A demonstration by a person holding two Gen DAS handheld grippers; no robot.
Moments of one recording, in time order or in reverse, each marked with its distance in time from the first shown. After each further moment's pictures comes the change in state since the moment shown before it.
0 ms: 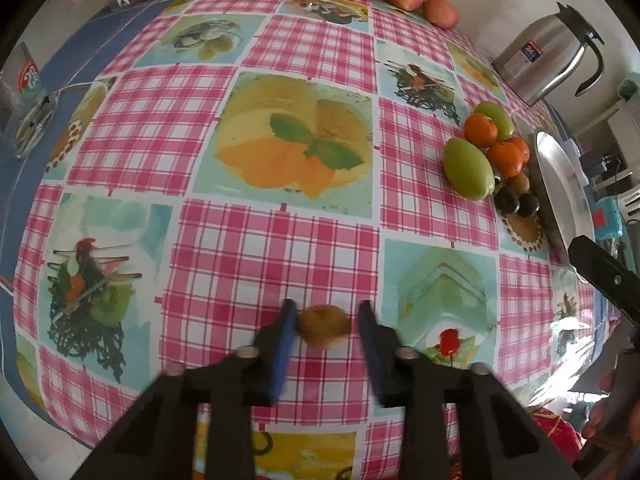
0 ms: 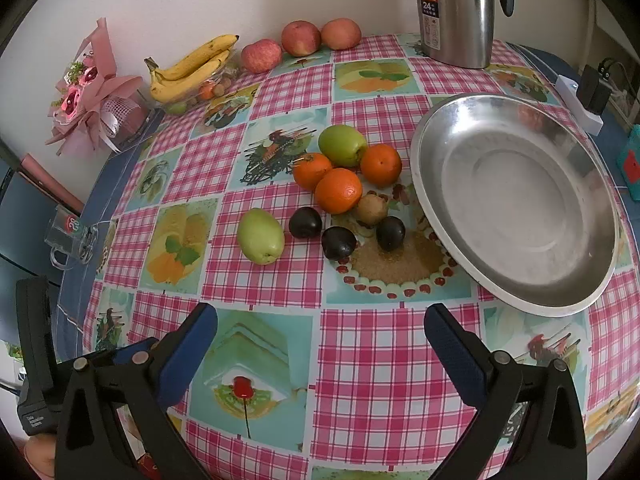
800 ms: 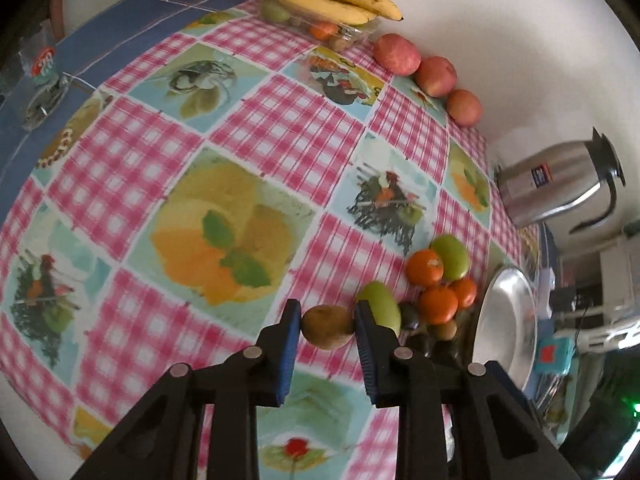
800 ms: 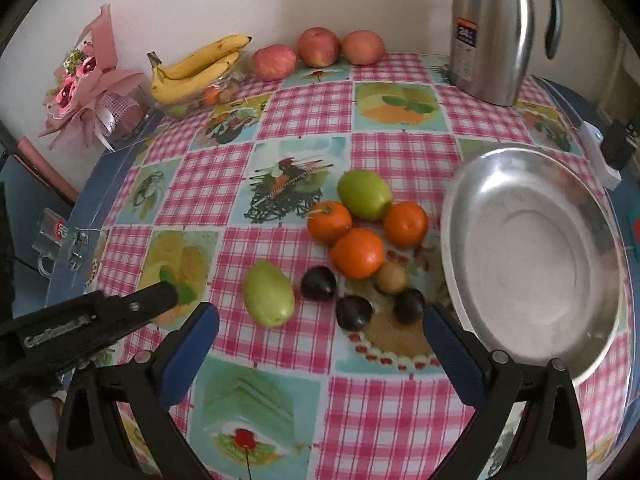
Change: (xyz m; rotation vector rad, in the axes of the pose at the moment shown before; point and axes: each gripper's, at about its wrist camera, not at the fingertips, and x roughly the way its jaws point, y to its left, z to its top) left arm -0.021 -0.041 0.079 -0.351 -0.121 -0.093; right arm 0.023 0.021 0.049 -0.082 -0.002 -0.038
